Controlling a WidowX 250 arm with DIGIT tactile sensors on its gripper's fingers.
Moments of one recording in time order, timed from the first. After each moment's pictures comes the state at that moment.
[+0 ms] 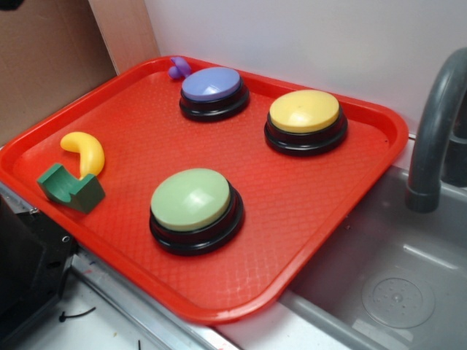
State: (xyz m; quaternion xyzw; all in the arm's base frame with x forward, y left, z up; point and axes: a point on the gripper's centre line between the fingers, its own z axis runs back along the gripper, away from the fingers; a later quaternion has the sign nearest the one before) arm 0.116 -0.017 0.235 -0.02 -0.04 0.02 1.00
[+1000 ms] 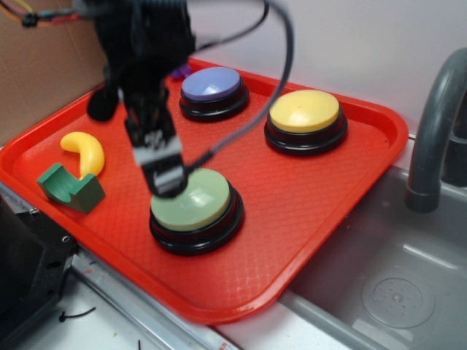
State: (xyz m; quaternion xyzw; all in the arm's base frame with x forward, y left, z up) arm 0.143 -0.116 0.097 0.00 -0.01 -0.25 0.97
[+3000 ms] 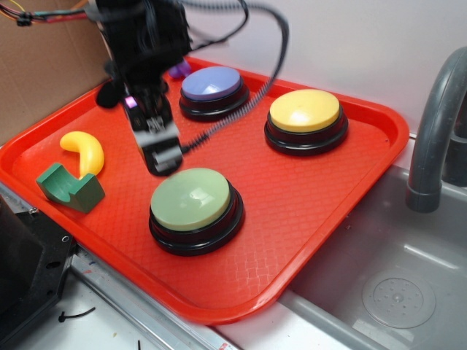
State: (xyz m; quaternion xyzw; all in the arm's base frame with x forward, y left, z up) arm 0.165 -0.081 0.125 0.00 0.01 -0.16 0.99
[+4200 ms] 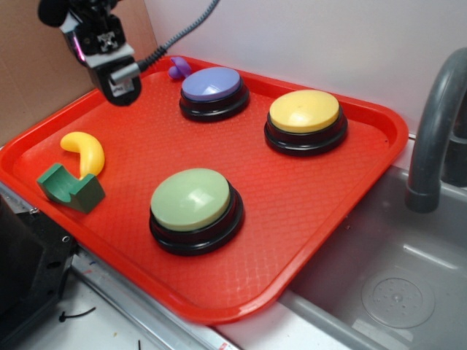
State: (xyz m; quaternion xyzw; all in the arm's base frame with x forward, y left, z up) arm 0.161 -0.062 0.166 -0.01 -0.01 -0.12 0.99
